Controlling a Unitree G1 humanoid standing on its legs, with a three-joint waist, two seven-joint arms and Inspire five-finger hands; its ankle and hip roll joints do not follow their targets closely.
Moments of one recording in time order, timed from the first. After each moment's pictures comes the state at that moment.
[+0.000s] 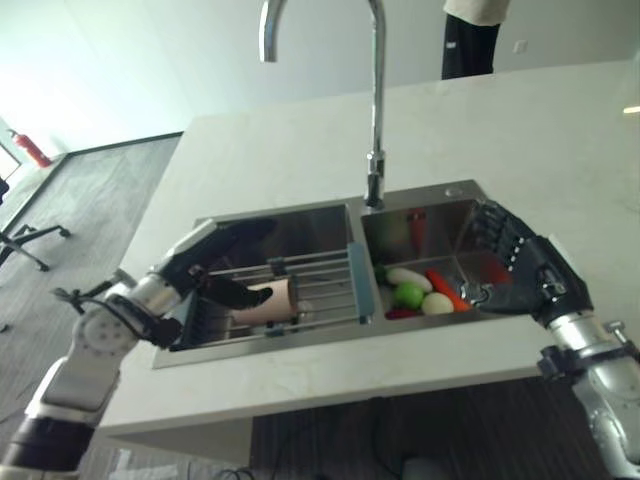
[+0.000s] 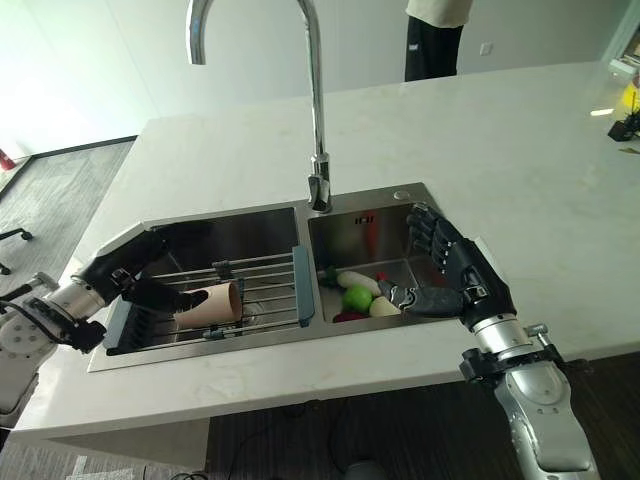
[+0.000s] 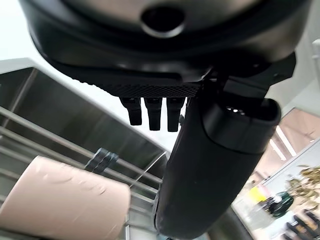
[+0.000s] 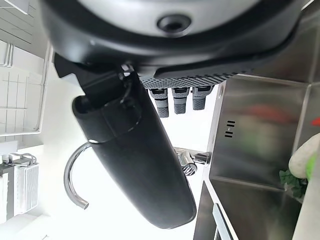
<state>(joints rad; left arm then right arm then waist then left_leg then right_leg) -0.11 0.90 -0.01 -0.01 -0.14 -0.07 -0.37 0.11 -0.64 -0.17 -0.27 0.43 -0.03 0.17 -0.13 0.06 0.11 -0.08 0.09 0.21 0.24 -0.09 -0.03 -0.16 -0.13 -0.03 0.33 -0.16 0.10</state>
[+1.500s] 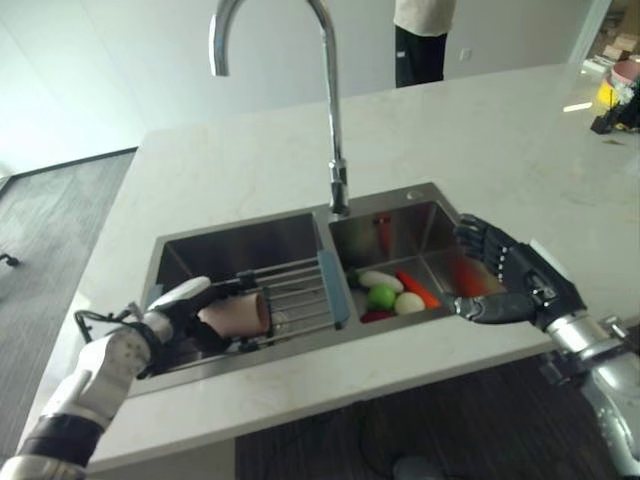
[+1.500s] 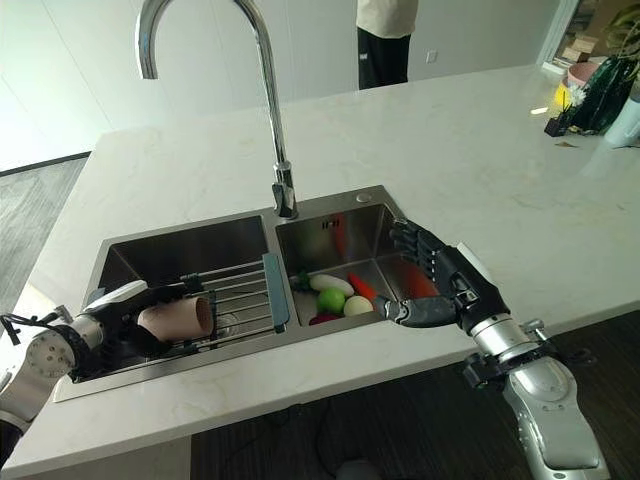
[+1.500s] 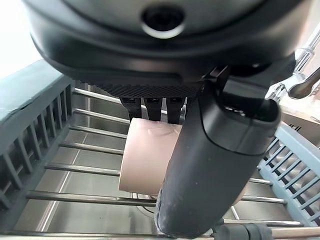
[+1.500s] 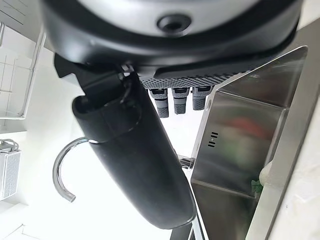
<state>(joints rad) -0.14 0.90 -0.13 0.28 0.28 -0.06 -0.35 0.11 -0.68 -0.17 -0.26 0.39 -0.01 0.29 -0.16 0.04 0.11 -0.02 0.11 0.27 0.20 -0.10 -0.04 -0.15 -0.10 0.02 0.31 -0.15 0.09</state>
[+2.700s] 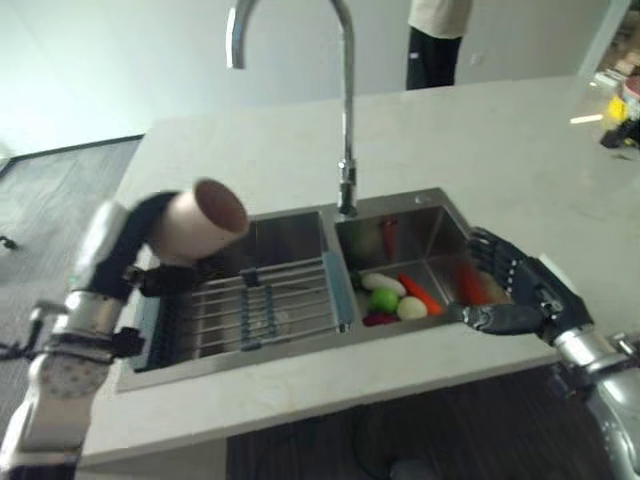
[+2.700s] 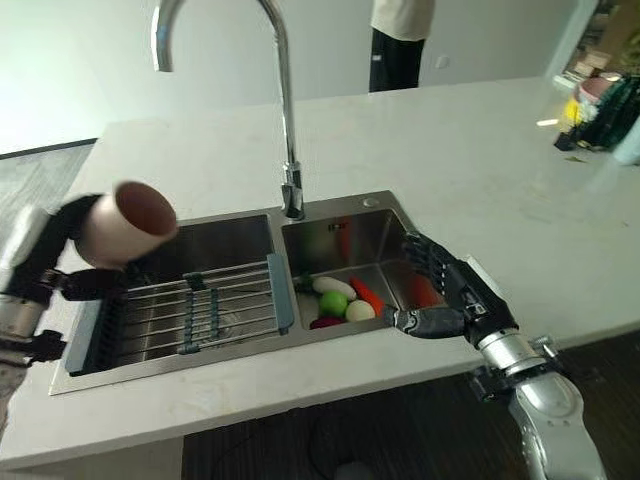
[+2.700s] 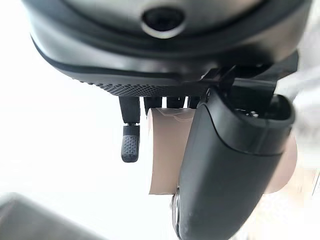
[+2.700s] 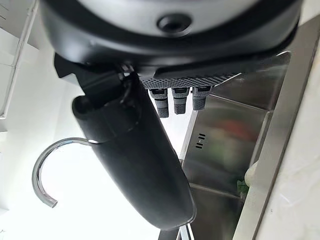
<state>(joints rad) 0.18 0.73 0.44 -0.21 0.08 -0.35 0.10 0.22 -0.60 -0.26 -0.27 0.36 0.03 0.30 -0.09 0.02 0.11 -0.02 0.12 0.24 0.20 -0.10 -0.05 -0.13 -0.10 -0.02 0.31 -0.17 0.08</state>
